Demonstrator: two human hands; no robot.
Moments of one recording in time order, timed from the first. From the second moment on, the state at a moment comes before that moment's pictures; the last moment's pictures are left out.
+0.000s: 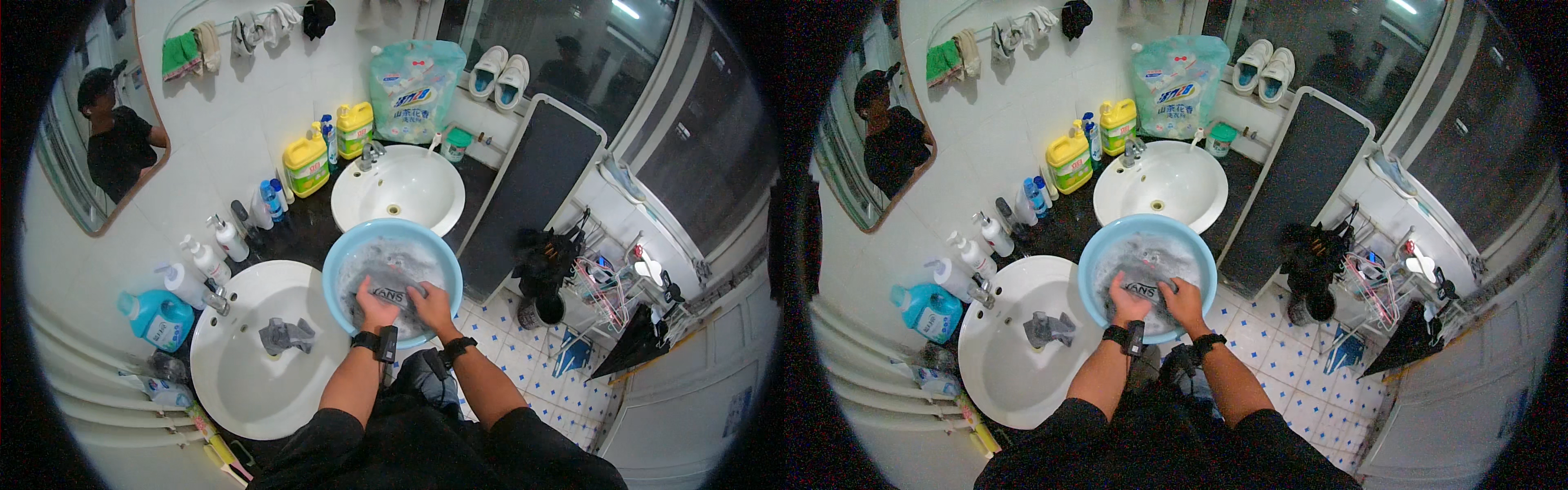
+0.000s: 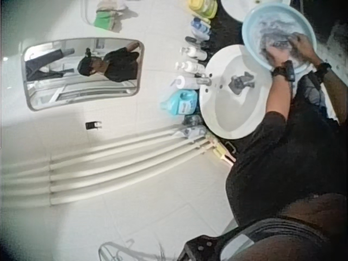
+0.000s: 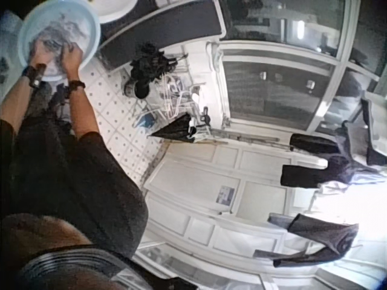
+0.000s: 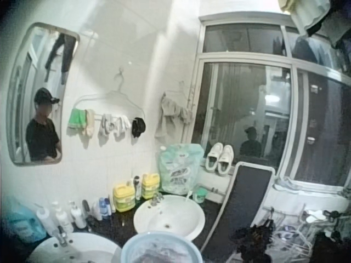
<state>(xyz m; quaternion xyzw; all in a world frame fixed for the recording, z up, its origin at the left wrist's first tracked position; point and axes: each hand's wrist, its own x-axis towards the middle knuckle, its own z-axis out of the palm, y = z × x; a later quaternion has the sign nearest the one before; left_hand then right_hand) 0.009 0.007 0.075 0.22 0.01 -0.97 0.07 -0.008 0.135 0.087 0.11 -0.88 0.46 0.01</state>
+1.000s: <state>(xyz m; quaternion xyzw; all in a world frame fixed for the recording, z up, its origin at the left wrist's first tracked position) 0.004 0.008 0.059 0.20 -0.03 -0.98 0.06 -0.006 0.133 0.091 0.12 -0.88 0.47 0.04</state>
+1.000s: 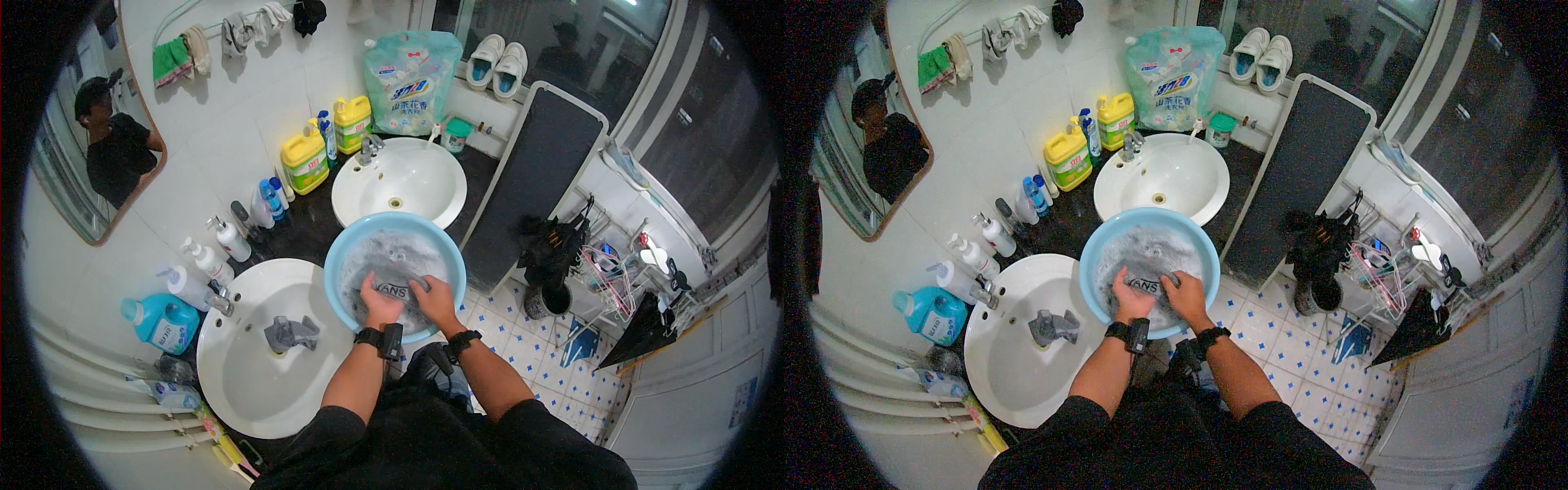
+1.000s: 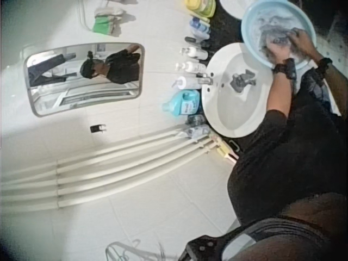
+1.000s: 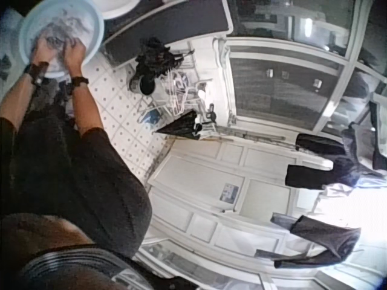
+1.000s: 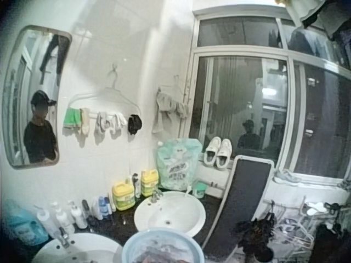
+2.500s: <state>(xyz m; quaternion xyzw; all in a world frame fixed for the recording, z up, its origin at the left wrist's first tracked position) 0.000 0.011 0.061 0.19 -0.15 -0.95 -0.19 -0.004 0.138 0.086 0.06 -0.86 0.50 0.07</state>
